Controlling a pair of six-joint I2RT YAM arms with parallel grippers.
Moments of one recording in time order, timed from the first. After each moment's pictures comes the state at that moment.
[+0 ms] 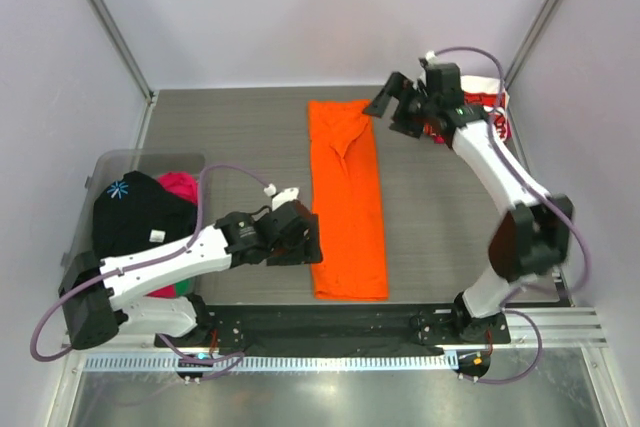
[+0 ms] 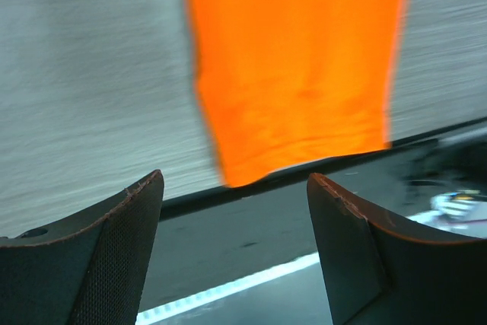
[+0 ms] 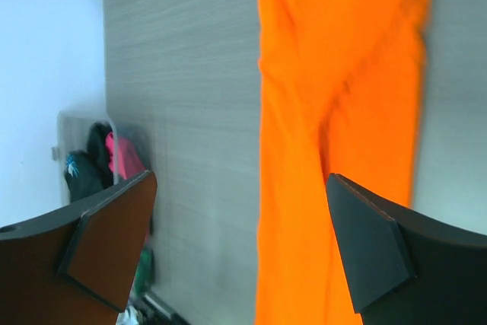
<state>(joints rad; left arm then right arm) -1.05 1.24 0.99 -0.72 -0.19 -1.00 0.23 1.81 1.64 -0.43 -0.36 0.65</state>
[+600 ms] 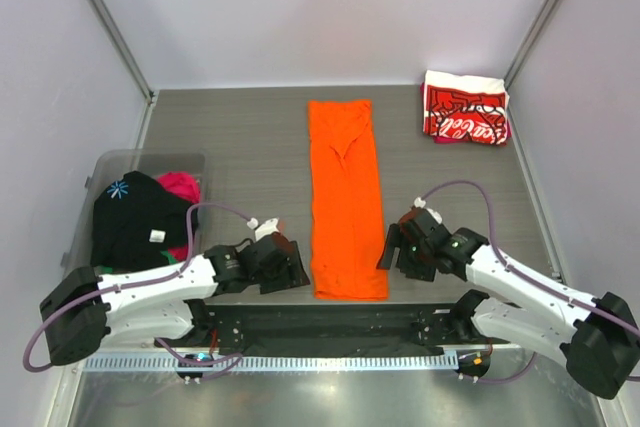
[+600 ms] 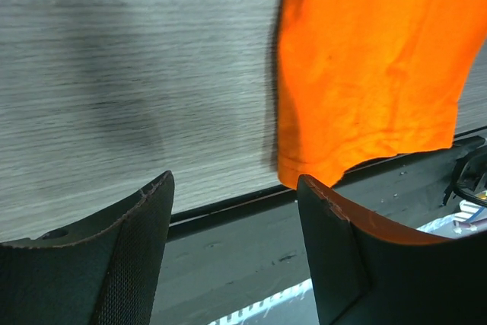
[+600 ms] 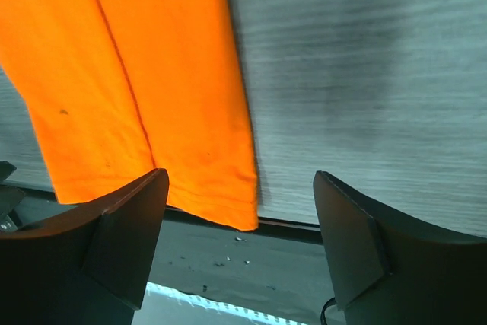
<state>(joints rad) -1.05 1.05 0.51 -0.45 -0.12 -1.14 0.70 0.95 0.55 -0.70 0.02 0.93</state>
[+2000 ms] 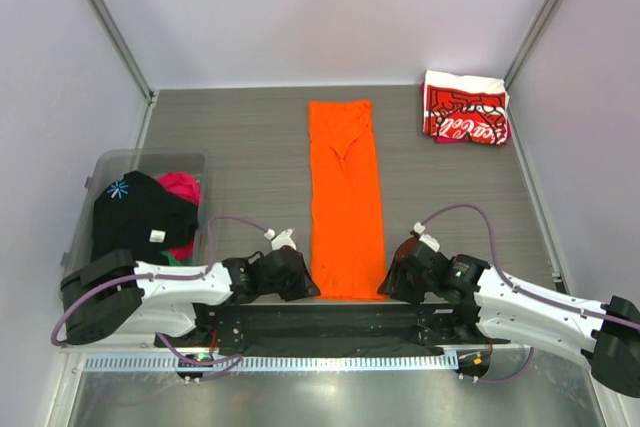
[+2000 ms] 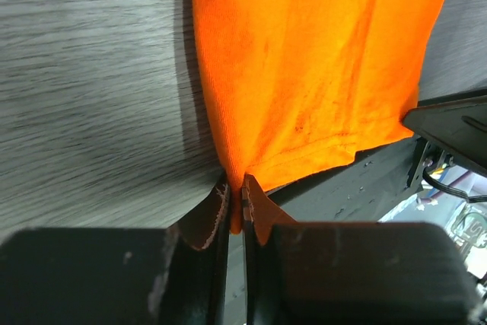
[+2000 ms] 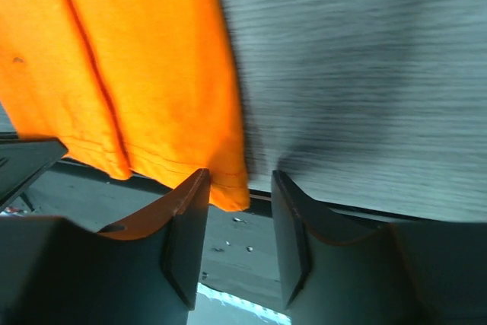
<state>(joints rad) -1.15 1.22 0.36 0.02 -0.07 -1.24 0.94 0.79 0.33 -0.59 0.03 1.23</state>
